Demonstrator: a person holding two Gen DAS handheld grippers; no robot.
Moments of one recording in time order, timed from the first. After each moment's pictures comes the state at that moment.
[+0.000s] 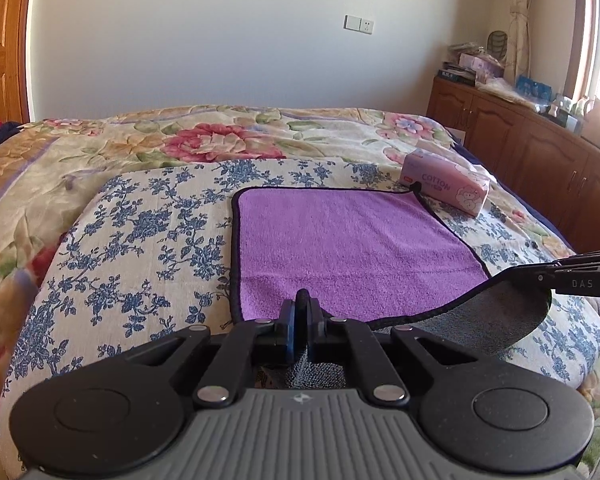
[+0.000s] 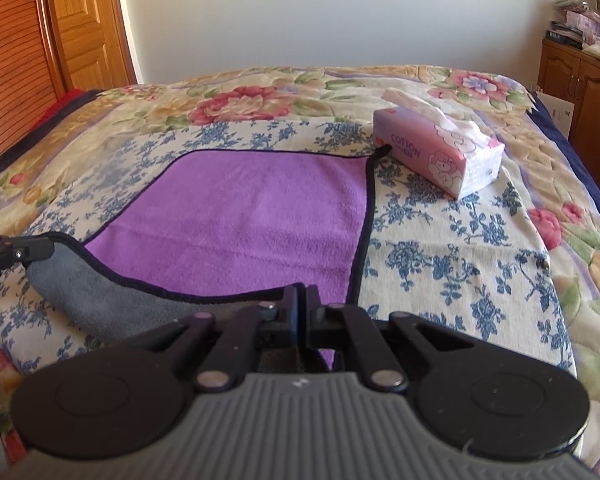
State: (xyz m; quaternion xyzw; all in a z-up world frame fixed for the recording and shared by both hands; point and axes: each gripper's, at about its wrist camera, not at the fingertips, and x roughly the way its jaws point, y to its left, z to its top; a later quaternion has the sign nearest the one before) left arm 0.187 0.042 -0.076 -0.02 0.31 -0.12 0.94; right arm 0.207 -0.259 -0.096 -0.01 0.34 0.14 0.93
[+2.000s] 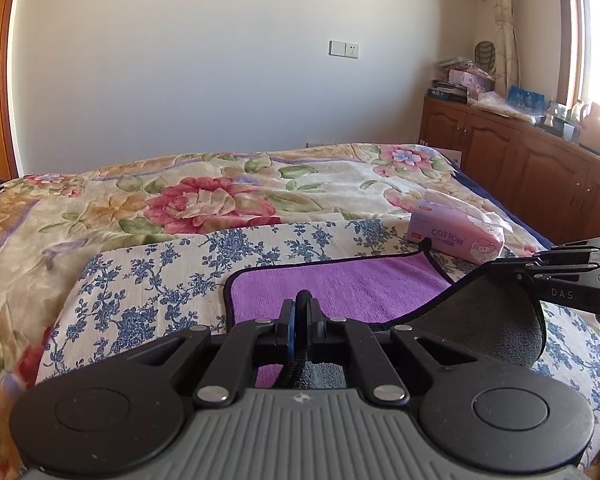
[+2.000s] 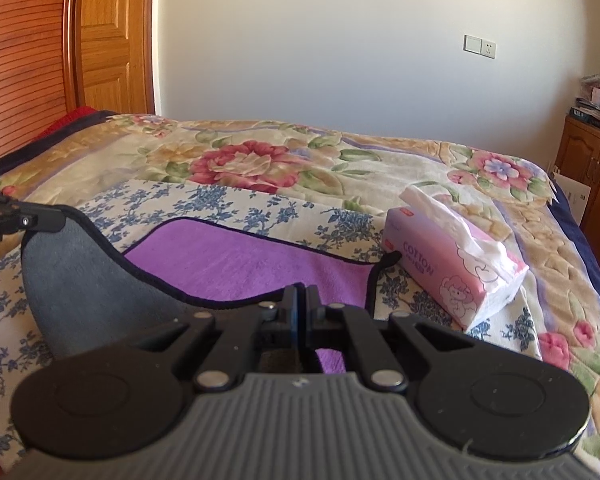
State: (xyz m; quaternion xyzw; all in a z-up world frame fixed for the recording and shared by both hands) left arm 0.264 0.028 -0.043 0.01 0.26 -0.13 0.96; right arm 0.276 -0.248 -0.077 -0.07 0.25 0.17 0.95
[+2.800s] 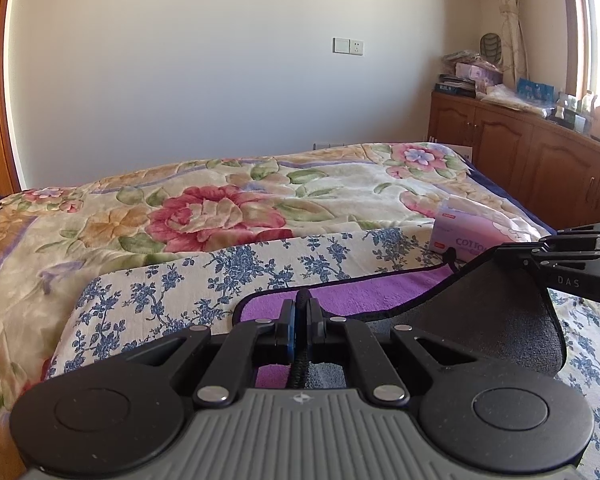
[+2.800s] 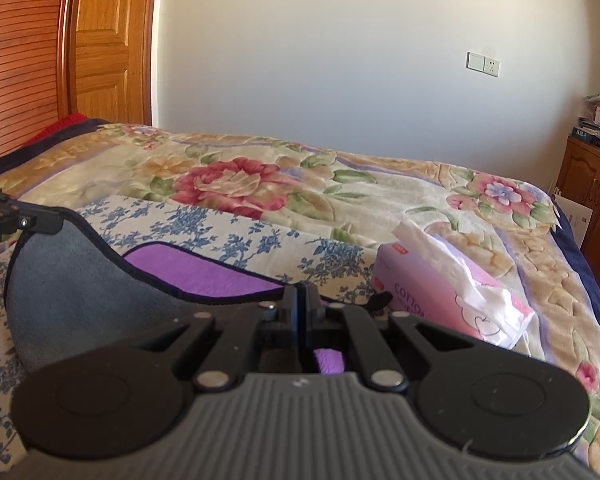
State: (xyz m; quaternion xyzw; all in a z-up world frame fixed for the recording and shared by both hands) left arm 0.309 0.024 -0.044 0.03 0.26 -0.12 0.96; right arm 0.316 -0.253 -0.075 -0.08 0.22 0.17 0.96
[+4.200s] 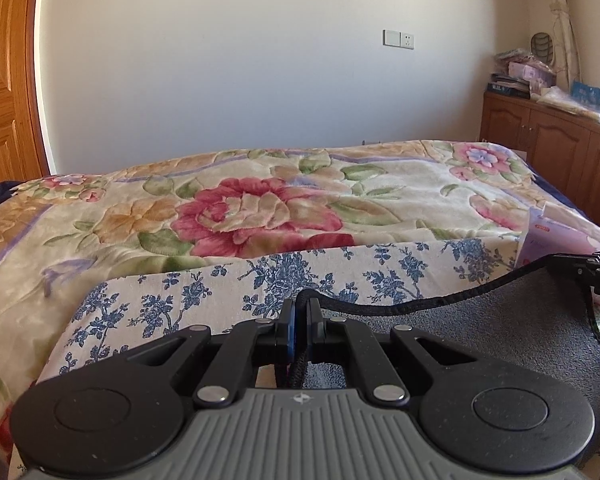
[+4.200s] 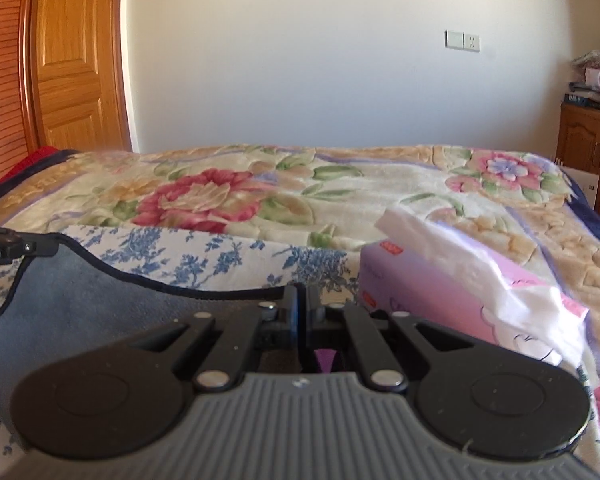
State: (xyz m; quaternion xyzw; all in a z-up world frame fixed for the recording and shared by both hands) left arm 0.397 0.030 -0.087 0.03 0.26 -0.05 0.96; right arm 0.387 -0.270 -0.119 -0.02 0.22 0.16 0.96
